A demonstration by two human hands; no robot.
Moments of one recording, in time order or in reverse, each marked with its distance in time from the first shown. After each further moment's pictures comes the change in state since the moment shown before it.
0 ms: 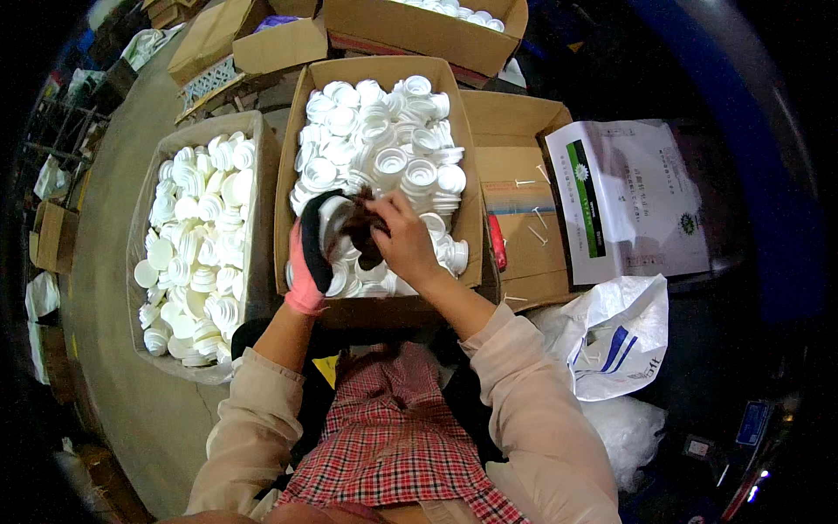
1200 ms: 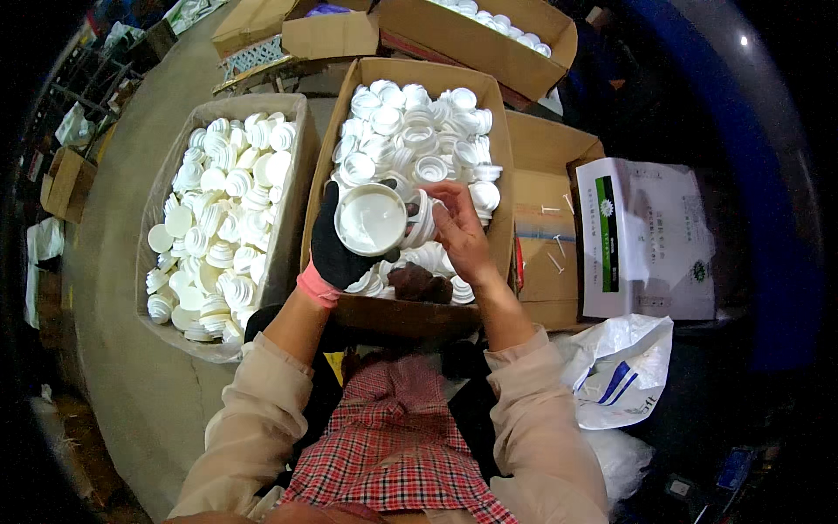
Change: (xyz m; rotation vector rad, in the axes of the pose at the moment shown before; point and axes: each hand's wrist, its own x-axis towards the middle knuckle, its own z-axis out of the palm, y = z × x) left_hand 0.011 0.004 -0.008 -1.024 0.003 -0.664; right_hand 0.014 0.009 -0.021 1.009 -0.221 0.261
